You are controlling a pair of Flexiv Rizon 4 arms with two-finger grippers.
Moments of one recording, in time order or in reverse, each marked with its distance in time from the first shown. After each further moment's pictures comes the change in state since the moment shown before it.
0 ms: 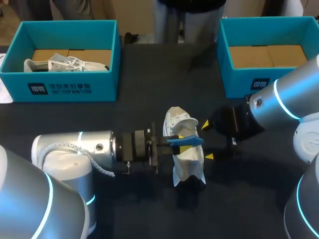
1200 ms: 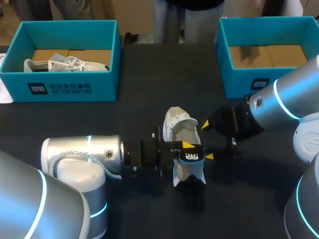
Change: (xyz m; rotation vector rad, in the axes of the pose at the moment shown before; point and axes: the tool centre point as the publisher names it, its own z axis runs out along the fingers) left arm 0.001 0.056 0.009 -0.122 0.004 0.187; right arm 0.000 0.000 0.001 0.000 0.000 0.000
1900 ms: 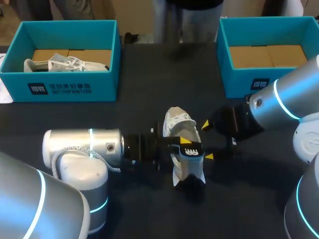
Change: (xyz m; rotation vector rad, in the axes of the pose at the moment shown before) left arm -0.013 0.034 0.001 -0.067 0.029 0.043; right arm 0.000 0.000 0.000 0.000 0.000 0.000
